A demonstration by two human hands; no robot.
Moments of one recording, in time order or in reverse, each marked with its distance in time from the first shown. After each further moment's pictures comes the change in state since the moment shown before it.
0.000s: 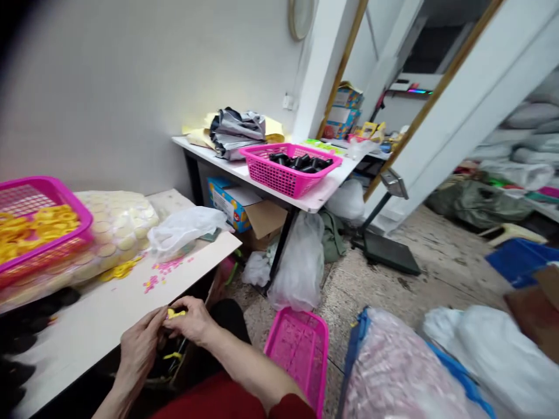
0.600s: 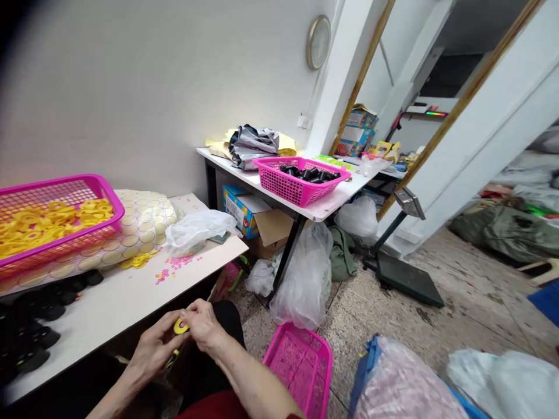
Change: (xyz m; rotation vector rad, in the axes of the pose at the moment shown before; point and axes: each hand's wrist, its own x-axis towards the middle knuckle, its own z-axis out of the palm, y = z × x) left_hand -0.042 -0.002 -0.004 0.298 -0.340 0.570; right_hand -0.034 -0.002 -0.008 -0.042 0.118 -0.018
